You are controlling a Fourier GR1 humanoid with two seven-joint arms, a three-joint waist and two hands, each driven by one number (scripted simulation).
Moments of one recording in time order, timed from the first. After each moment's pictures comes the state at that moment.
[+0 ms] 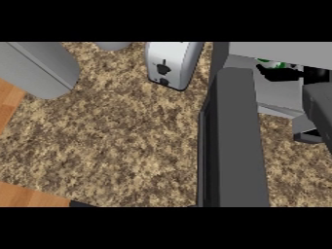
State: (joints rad) left arm 0.48 0.21 0.43 -2.25 0.70 -0.56 0.02; right arm -1.05 -0.44 -0.32 -0.09 0.25 -0.34 -0.69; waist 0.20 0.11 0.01
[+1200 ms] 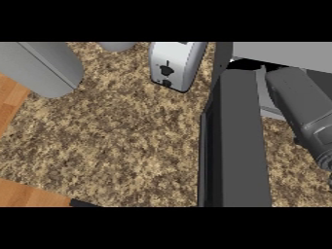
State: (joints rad) left arm 0.41 0.24 0.41 -2.20 0.65 -0.55 0.05; right arm -1.19 -0.30 -0.27 -0.06 0.31 -0.35 -0.57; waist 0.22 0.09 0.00
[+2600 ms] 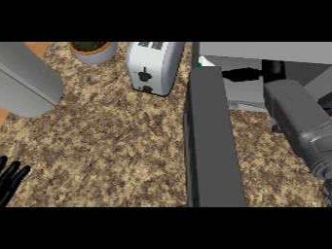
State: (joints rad) left arm 0.43 0.13 0.24 -2.11 0.48 -0.66 0.00; right arm -1.11 -0.27 -0.36 -0.09 0.25 -0.25 -0.68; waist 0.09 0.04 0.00
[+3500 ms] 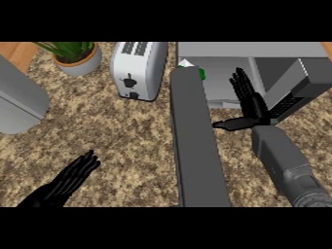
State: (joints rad) left arm 0.32 0.04 0.01 -1.92 0.12 -0.74 -0.08; right arm -0.83 -0.15 -0.41 -0.14 0.14 0.23 -0.88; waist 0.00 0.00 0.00
